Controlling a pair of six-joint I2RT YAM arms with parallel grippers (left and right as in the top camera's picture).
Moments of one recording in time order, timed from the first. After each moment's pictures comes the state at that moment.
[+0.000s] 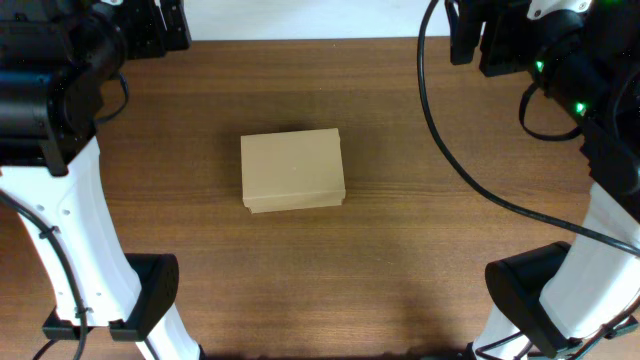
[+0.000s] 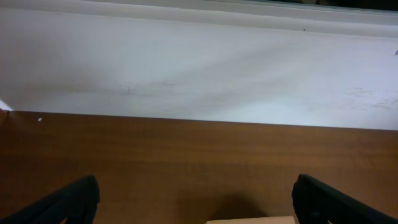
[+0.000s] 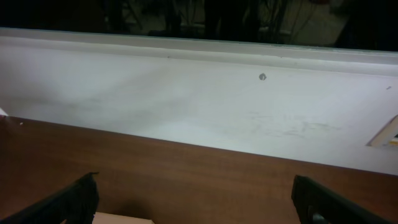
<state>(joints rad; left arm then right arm) -0.07 1.95 2.96 -1.50 -0.01 -0.12 0.27 1.93 3.12 -1.53 0.06 0.05</state>
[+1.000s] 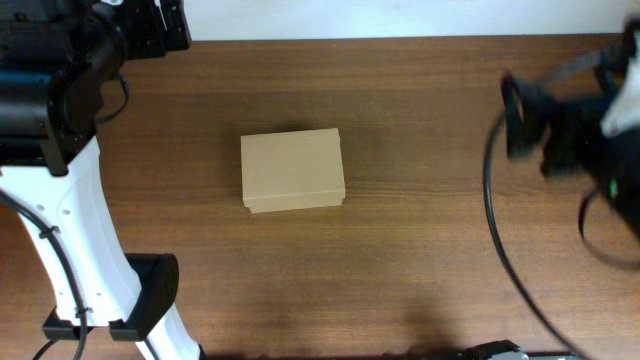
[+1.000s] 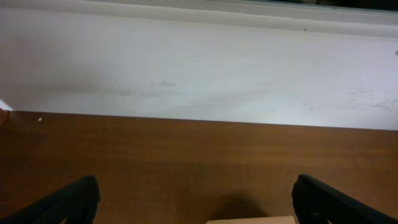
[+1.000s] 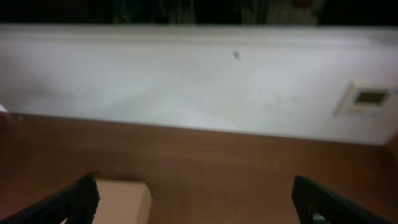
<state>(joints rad) -0.07 1.95 2.96 -1.50 -0.01 -0.12 0.17 1.19 2.07 -1.21 0.02 0.04</state>
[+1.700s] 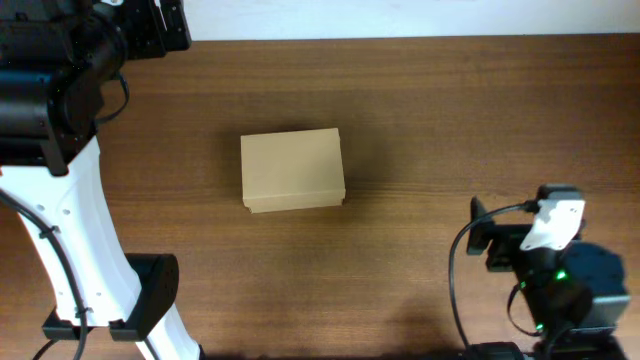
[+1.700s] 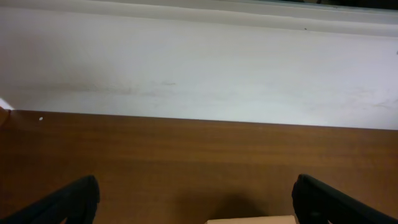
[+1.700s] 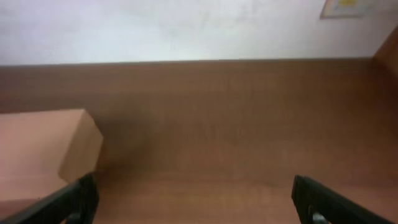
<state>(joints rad) -0.07 1.95 2.96 -1.51 -0.02 -0.12 0.03 0.48 0.76 -0.67 0.02 0.05</state>
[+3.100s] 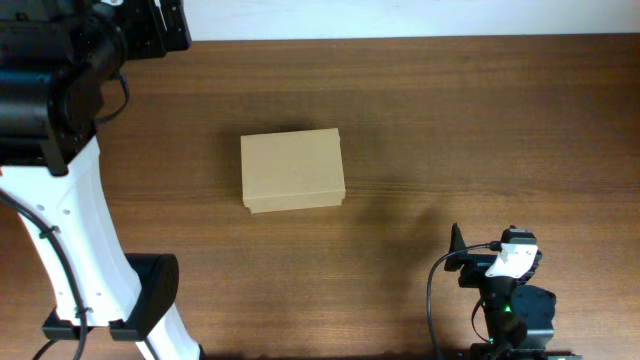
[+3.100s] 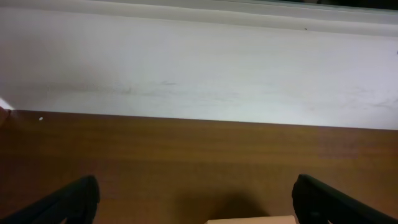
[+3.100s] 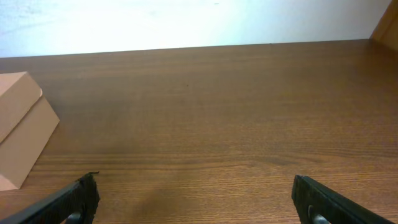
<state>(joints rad) -0.07 1.95 2.96 -1.51 -0.02 -0.12 -0.03 0.01 0.12 -0.36 0.02 0.04</state>
